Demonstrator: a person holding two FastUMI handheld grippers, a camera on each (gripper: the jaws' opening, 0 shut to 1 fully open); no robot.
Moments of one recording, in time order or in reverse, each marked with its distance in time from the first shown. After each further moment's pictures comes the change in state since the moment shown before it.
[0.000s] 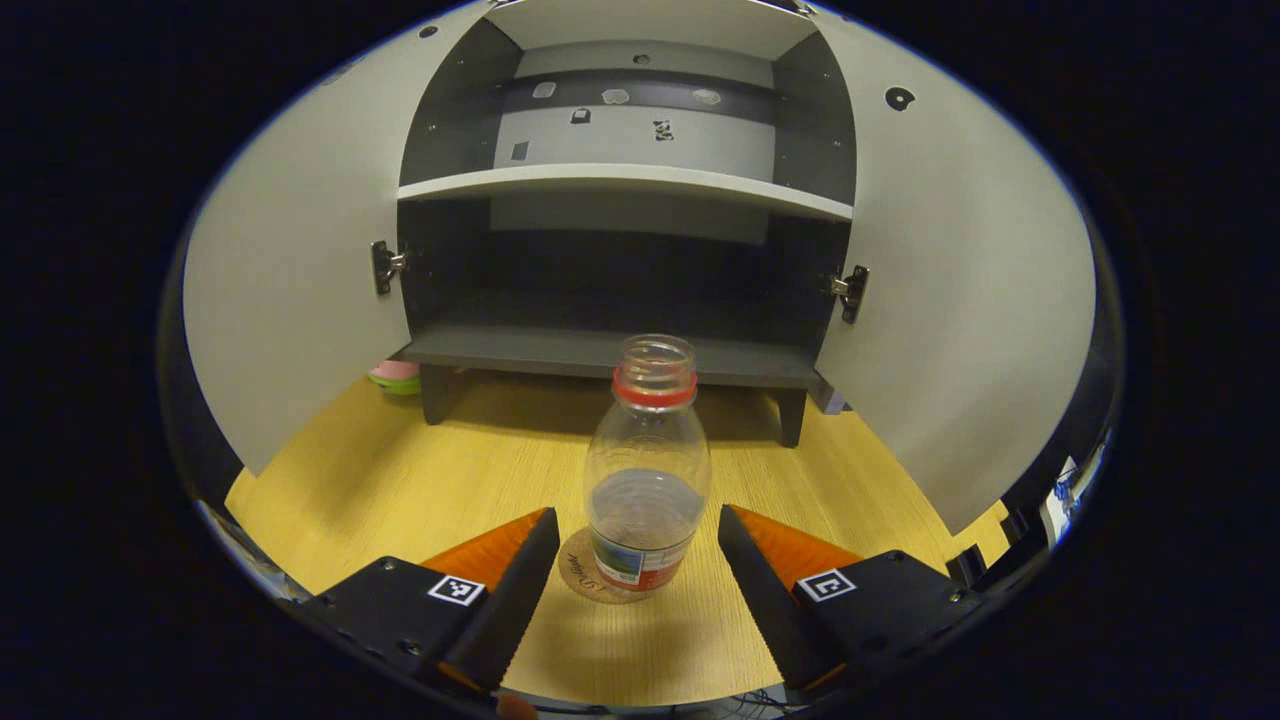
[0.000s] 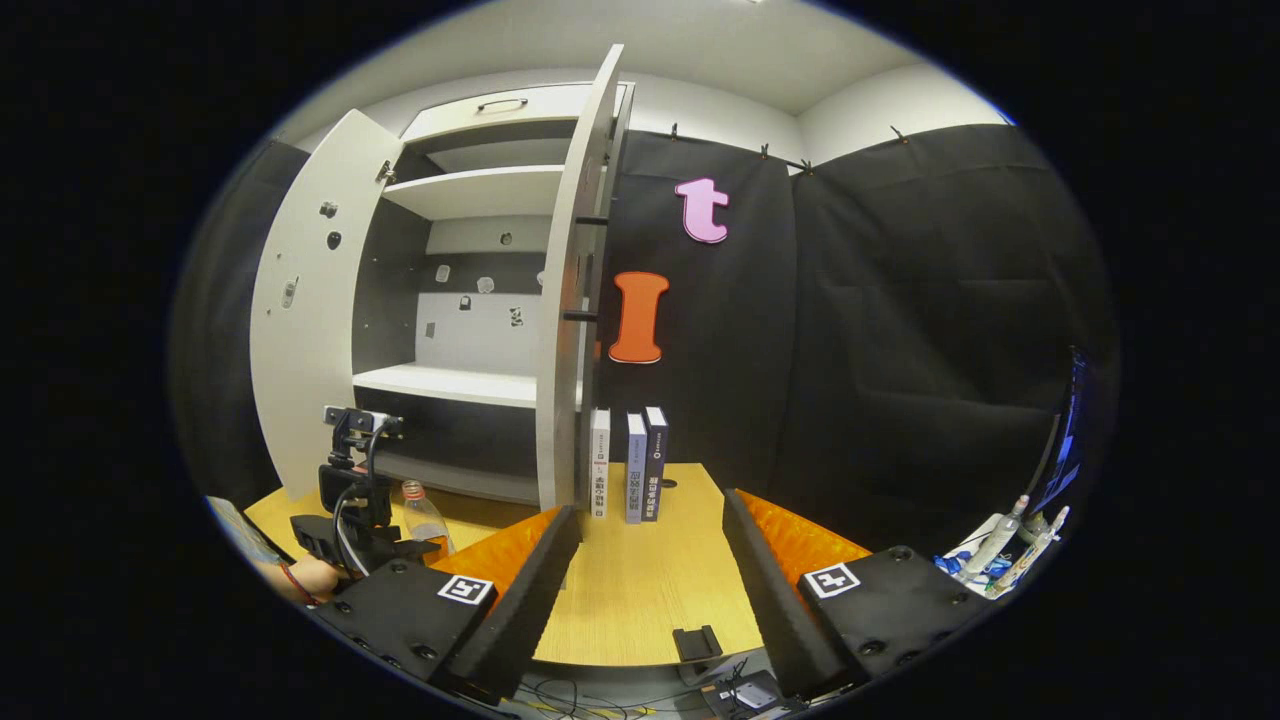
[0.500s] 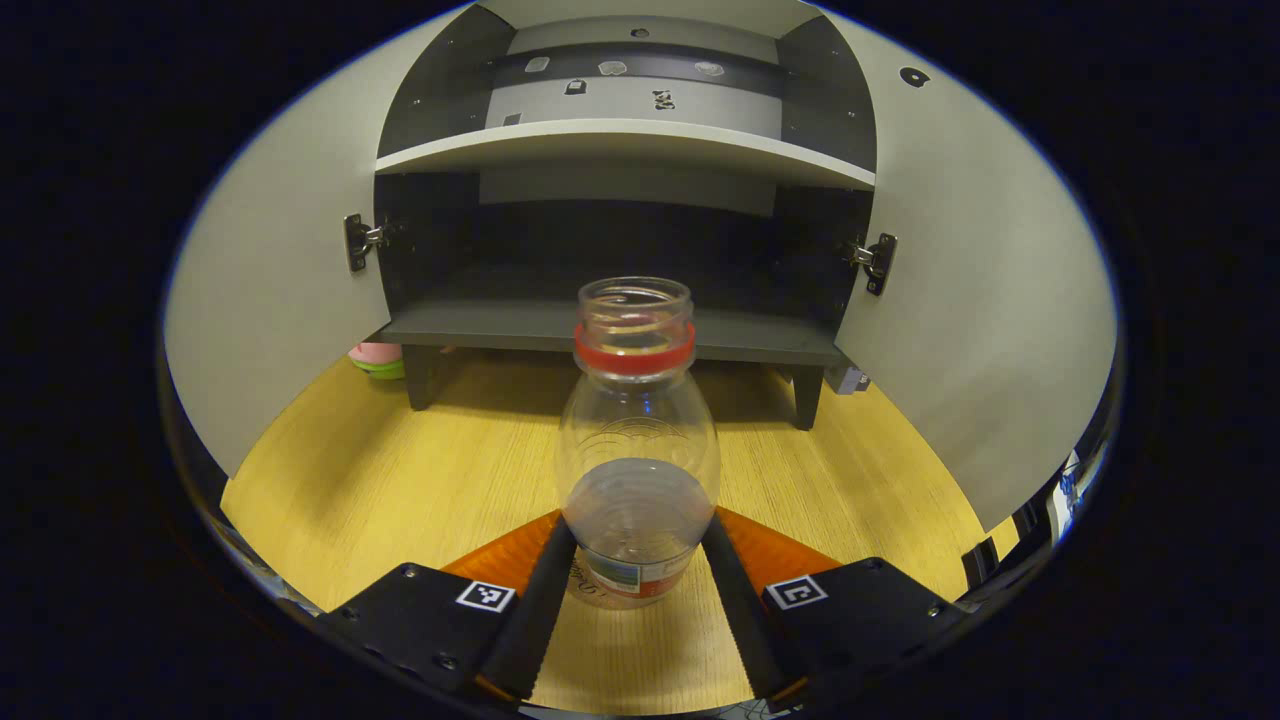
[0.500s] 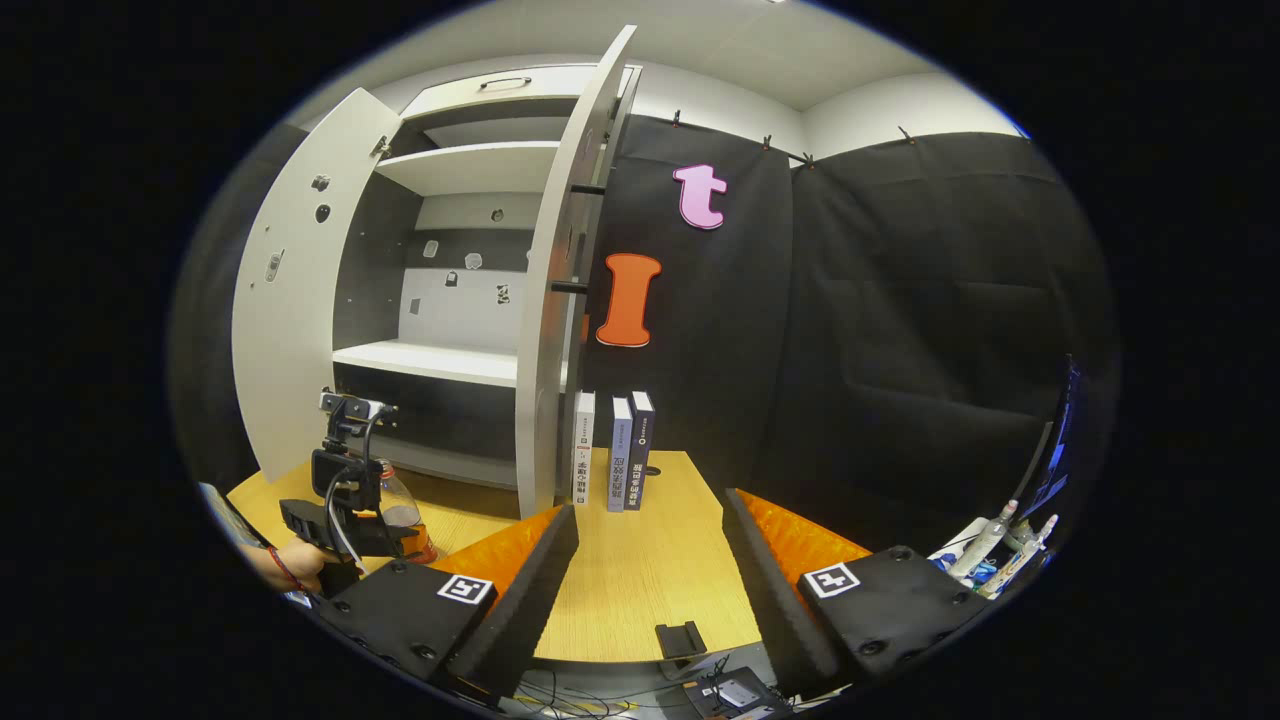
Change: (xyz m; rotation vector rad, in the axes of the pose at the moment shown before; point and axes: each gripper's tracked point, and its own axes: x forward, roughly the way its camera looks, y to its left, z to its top) left arm 0.022 0.004 -0.008 0.006 0.064 -0.005; right arm 0.015 -0.002 -0.012 -0.030 0.036 -0.038
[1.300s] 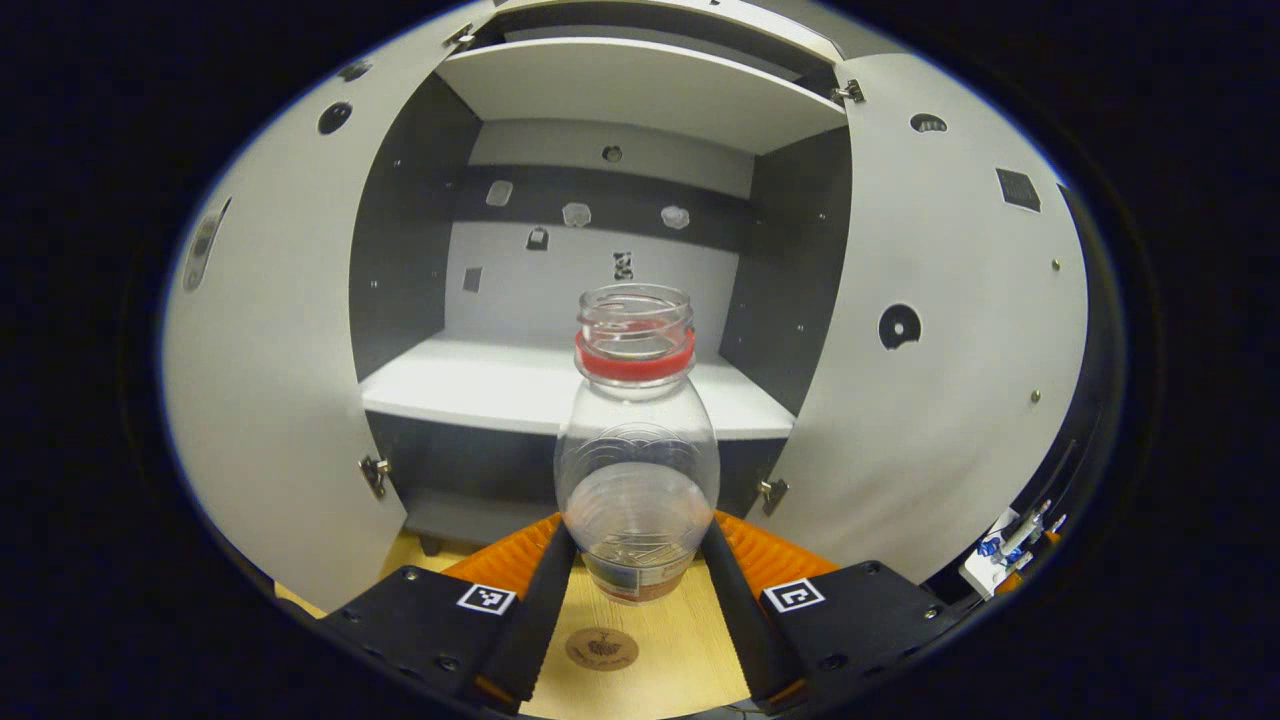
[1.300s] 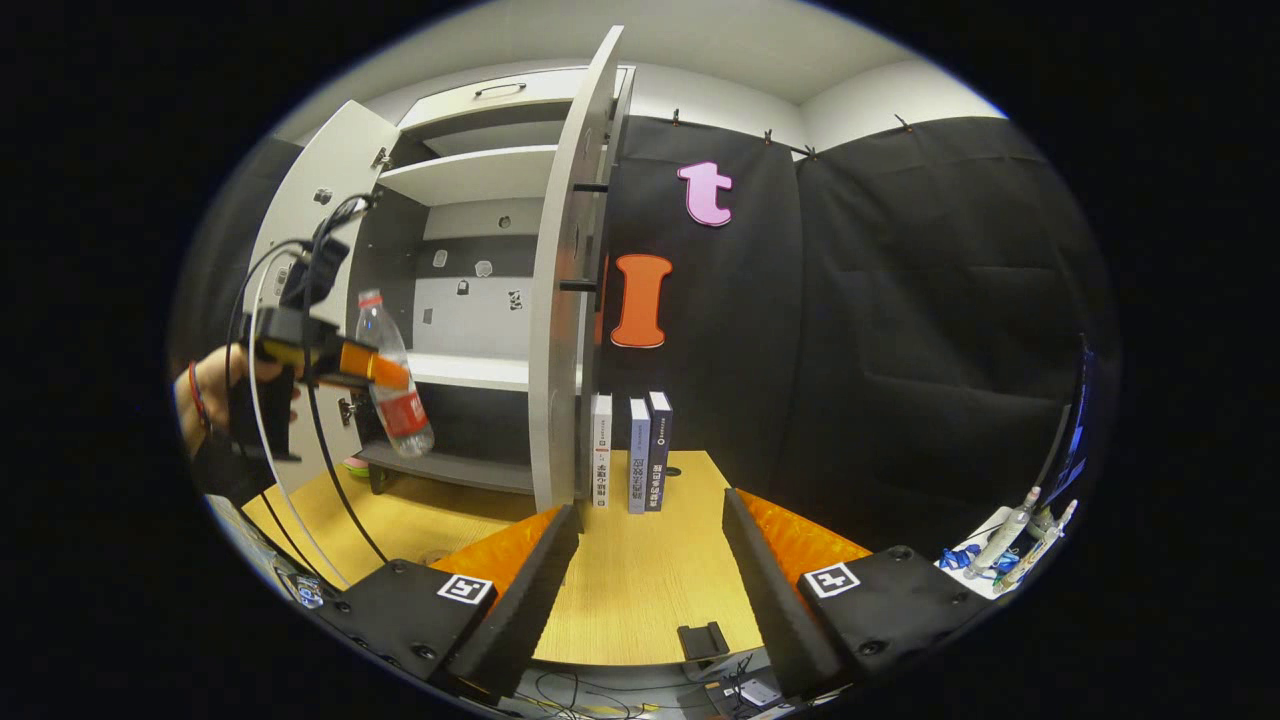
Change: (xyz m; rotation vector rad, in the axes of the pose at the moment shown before) left arm -0.104 0.002 0.258 0.029 -0.258 -0.153; right arm 0.004 0.006 -0.003 0.041 -0.007 0.052
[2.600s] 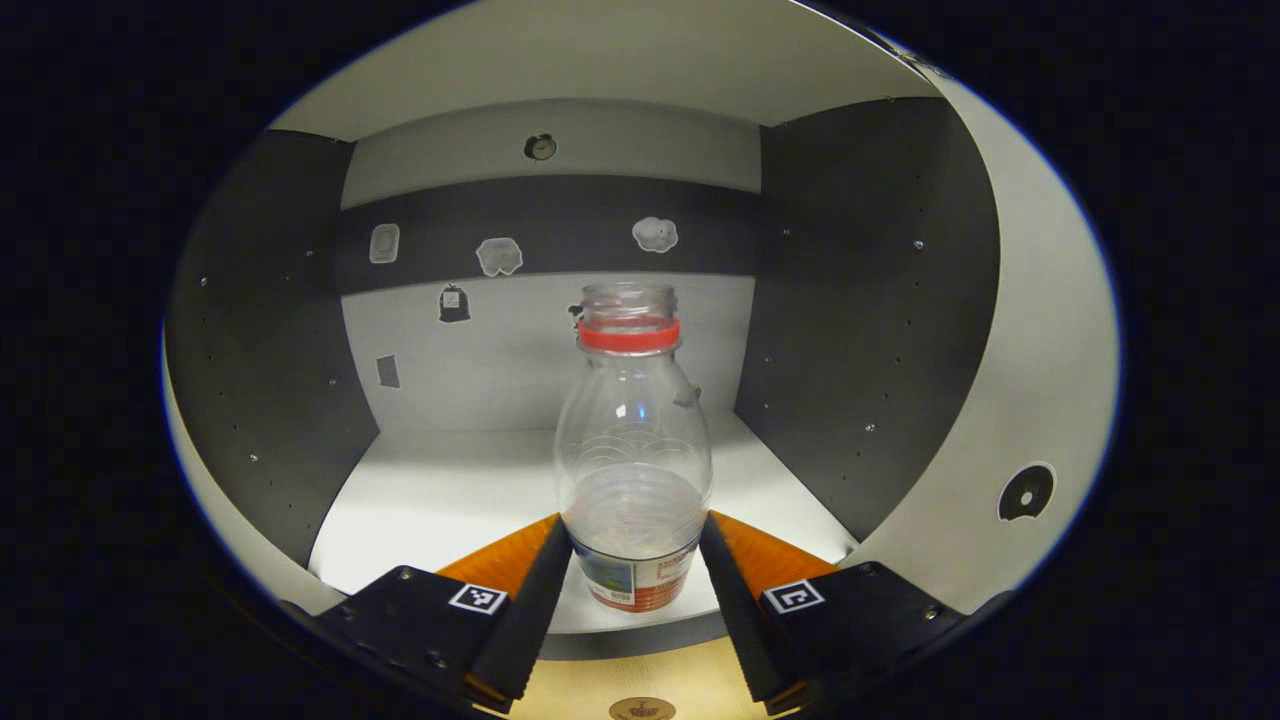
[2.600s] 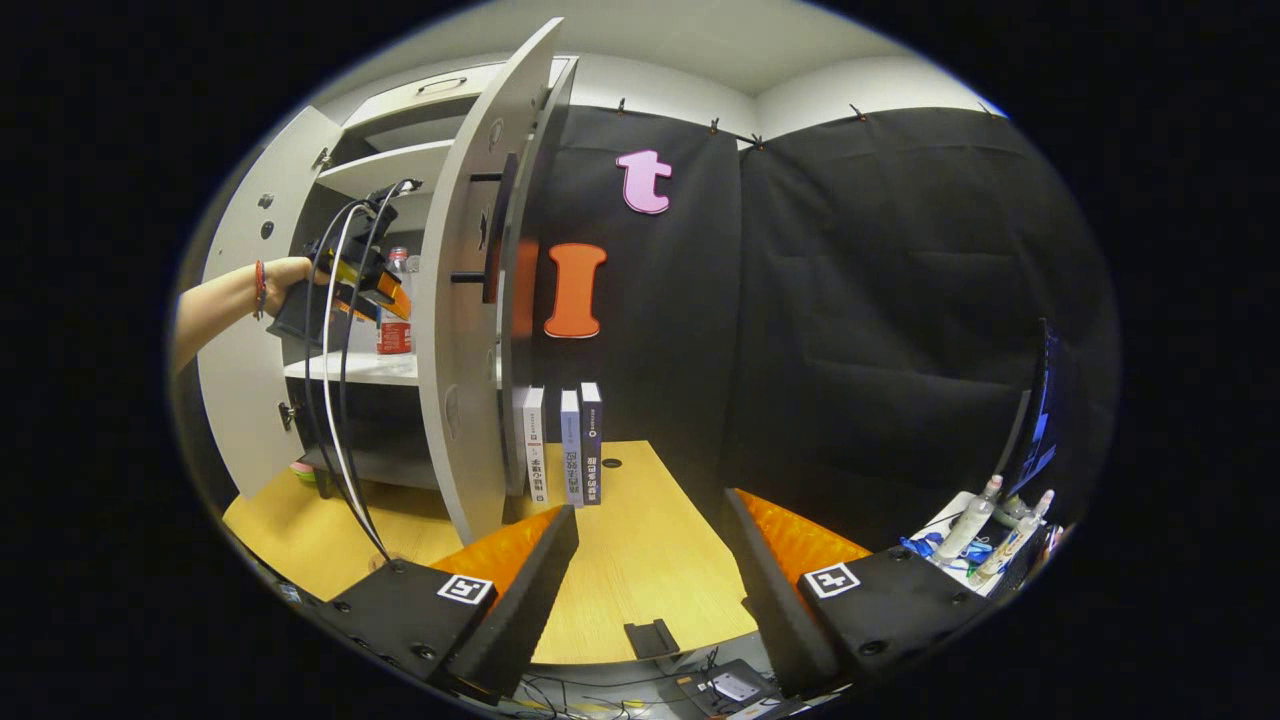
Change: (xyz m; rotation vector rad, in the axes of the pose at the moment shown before) left arm 0.160 -0.010 0.094 0.088 0.095 -0.032; right arm 0.007 -0.063 -0.005 0.043 0.043 -0.157
